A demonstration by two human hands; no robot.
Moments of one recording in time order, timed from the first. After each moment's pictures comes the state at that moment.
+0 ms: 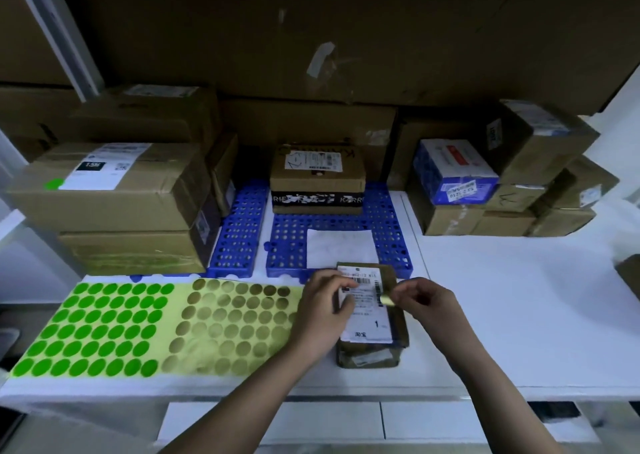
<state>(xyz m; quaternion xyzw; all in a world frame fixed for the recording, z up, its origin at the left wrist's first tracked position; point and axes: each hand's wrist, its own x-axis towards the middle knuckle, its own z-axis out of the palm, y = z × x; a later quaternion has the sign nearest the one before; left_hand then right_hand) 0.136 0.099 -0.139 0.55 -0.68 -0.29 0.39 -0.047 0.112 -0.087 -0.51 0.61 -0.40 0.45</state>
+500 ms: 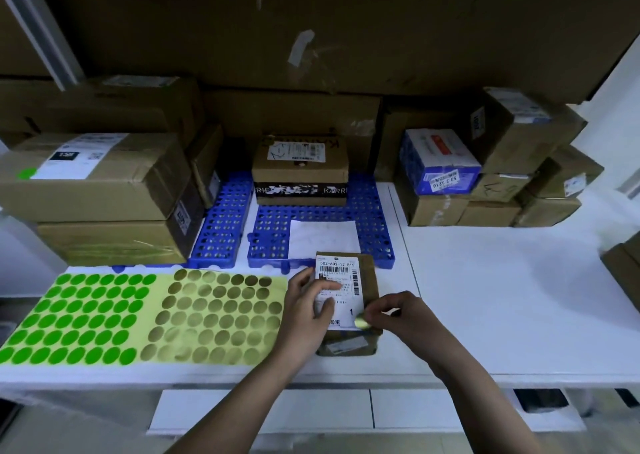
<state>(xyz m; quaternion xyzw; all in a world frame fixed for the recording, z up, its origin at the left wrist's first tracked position) 0.111 0.122 -0.152 0.57 -0.62 -0.33 0.43 -0.065 0.129 -0.090 -0.55 0.59 -0.28 0.51</state>
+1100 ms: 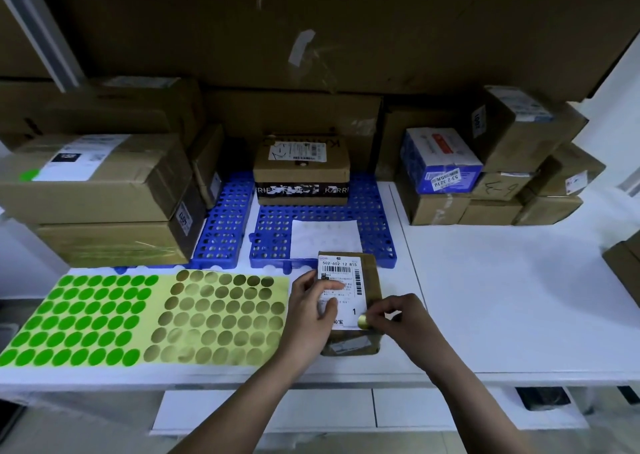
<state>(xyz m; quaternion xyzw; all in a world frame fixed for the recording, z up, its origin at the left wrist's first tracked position) 0.109 0.123 -0.153 0.58 -0.61 -0.35 0.41 -0.065 0.129 -0.122 -0.57 0.61 -0.31 0.44</state>
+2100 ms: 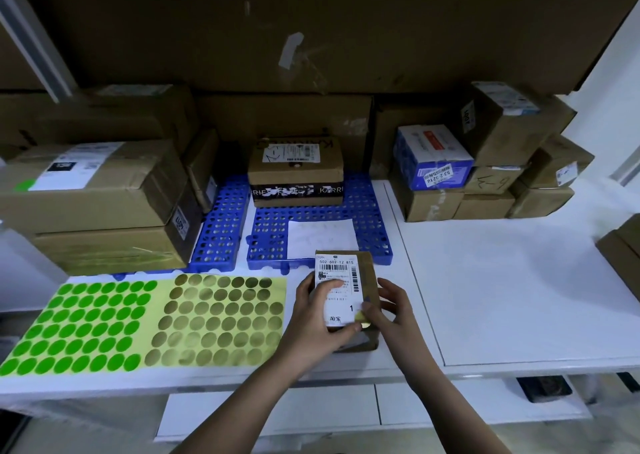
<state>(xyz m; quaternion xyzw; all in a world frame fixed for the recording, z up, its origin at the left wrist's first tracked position) 0.109 0.133 -0.155 0.54 -0.67 -0.36 0.35 -0.052 0.136 -0.160 -0.47 0.58 -0.47 0.47</state>
